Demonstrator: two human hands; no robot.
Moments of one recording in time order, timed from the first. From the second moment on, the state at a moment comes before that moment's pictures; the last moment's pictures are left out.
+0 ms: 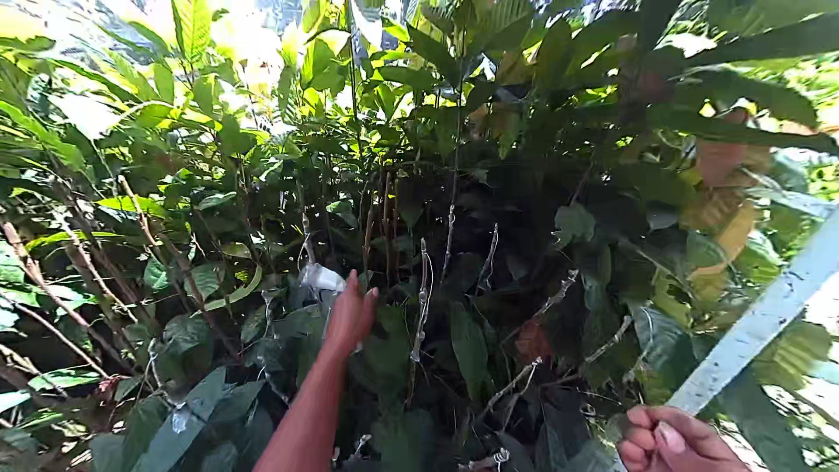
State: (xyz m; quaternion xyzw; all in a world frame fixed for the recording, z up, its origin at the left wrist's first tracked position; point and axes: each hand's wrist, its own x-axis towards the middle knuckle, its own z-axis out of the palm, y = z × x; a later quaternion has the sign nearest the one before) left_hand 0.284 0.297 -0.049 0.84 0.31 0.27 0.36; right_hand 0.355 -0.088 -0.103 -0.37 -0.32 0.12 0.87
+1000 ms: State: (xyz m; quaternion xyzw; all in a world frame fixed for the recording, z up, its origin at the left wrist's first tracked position) left_hand 0.222 0.304 -0.147 0.59 0.05 0.35 0.73; right_hand 0.342 0.181 -0.032 -0.76 -0.50 0.17 0.38
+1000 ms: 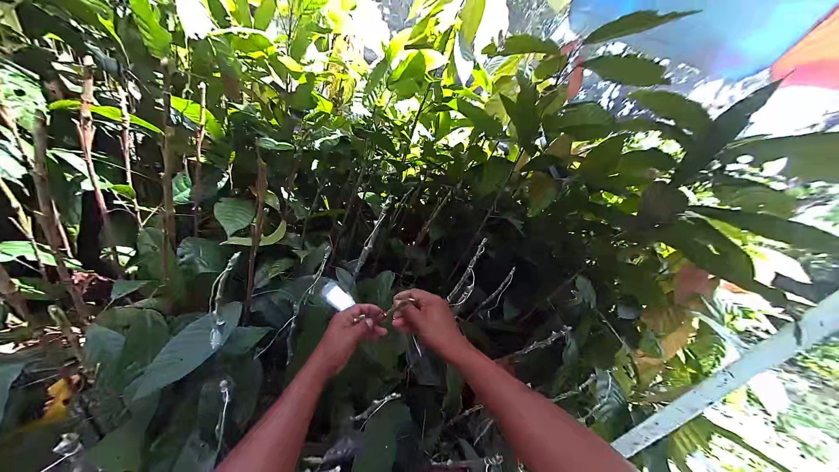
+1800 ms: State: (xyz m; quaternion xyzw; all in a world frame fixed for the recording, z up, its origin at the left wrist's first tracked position) left_hand 0.243 0.306 -0.137 0.67 0.08 0.41 0.62; right_hand 0.247 0.148 0.010 -0.70 -0.70 0.13 -0.05
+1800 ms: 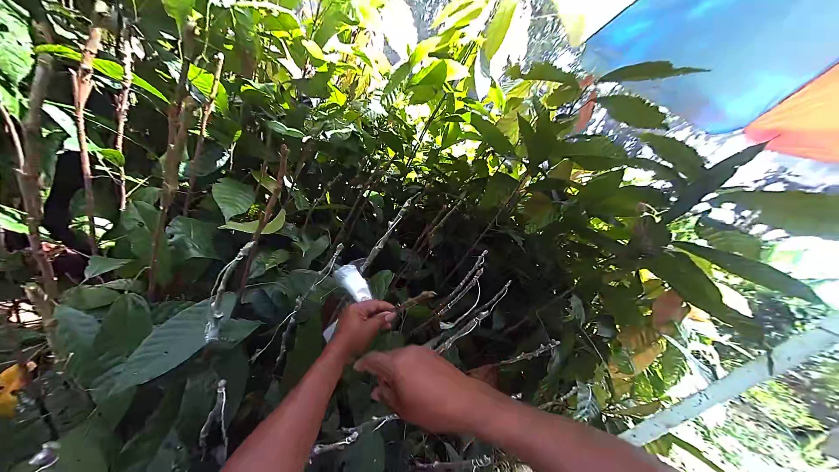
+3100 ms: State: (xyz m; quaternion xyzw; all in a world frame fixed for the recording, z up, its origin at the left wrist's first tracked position) left_hand 0.220 0.279 -0.134 0.77 0.13 0.43 0.45; right_hand 0.335 0.188 0.053 -0.73 -0.67 0.05 -0.14
